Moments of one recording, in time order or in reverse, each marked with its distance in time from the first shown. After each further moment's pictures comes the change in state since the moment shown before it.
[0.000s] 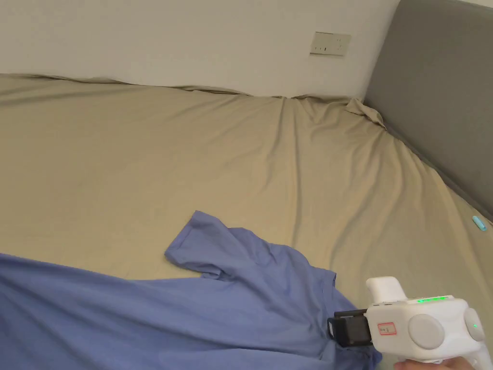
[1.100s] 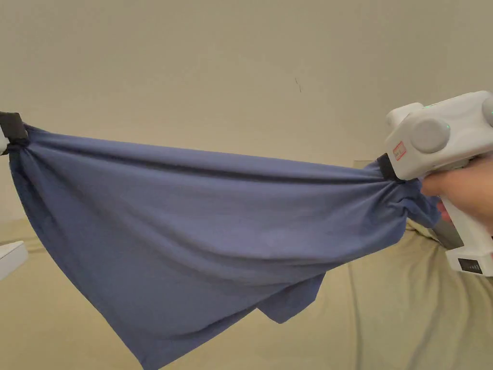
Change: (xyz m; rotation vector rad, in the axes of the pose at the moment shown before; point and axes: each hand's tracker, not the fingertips) left arm 0.014 0.333 0.039 0.573 0.082 0.078; right arm -0.097 0.341 0.327 0.549 -0.326 0.209
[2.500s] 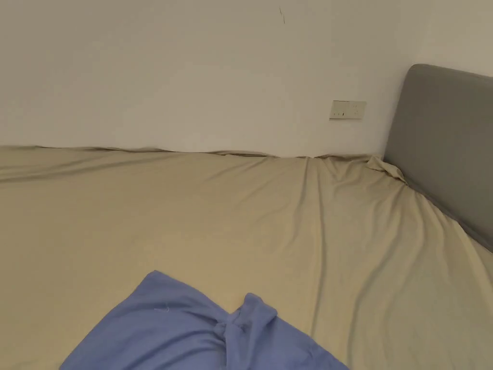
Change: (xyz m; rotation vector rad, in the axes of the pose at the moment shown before) left arm -0.188 -0.347 0.235 -0.901 0.009 0.079; right arm -0.100 -0.486 0.051 -0.632 0.397 -0.319
